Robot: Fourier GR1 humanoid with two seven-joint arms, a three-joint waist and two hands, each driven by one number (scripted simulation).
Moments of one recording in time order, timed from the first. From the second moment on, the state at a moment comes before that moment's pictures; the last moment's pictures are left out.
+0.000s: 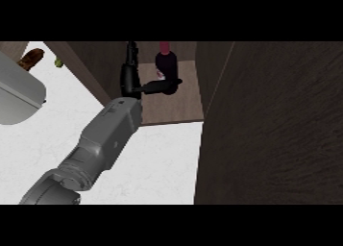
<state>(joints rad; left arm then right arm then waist) -1.10 0.00 0.06 -0.10 0.42 0.43 -0.84 -0.07 0.00 0.12 -2.45 -0.11 0.17 0.58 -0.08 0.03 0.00</state>
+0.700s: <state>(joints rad) -1.10 0.00 0.03 -0.10 0.41 0.30 -0.84 -0.09 -0.01 0.12 -2.45 -0.11 0.15 0.61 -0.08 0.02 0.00</state>
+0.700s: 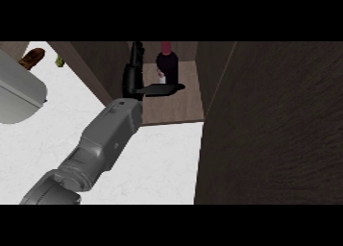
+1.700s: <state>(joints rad) -0.93 0.00 -0.21 -0.31 0.65 0.28 -0.82 -0.07 -0.01 0.17 -2.45 -0.09 0.12 0.61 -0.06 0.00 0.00</state>
